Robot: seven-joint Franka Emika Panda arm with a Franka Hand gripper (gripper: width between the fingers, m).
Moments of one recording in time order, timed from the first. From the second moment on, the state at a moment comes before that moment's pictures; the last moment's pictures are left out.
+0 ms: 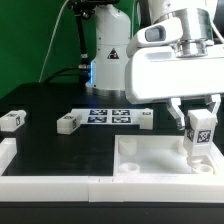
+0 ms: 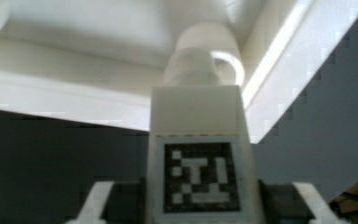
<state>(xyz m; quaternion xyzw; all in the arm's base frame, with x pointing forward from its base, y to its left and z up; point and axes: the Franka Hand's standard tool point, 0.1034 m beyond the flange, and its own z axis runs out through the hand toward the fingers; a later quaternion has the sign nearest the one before) 0.625 0.109 0.092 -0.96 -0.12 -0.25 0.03</state>
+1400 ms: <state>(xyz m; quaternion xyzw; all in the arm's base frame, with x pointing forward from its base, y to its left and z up) 0.624 0.121 0.084 -0.95 -0.12 -0.29 0.03</state>
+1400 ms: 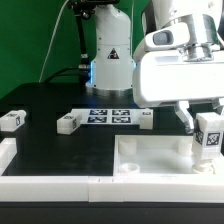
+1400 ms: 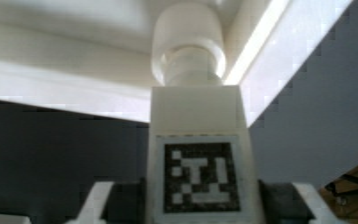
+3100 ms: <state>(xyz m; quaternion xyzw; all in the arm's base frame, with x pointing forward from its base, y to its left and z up) 0.628 0.113 0.084 -0.95 -0.12 -0.27 0.03</state>
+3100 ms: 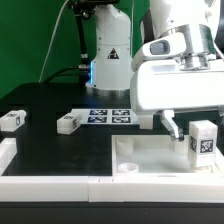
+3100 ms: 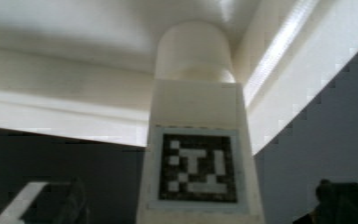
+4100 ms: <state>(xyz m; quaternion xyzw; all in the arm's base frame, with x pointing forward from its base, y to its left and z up) 0.621 0.120 0.095 -0.99 -0.10 0.00 0.05</state>
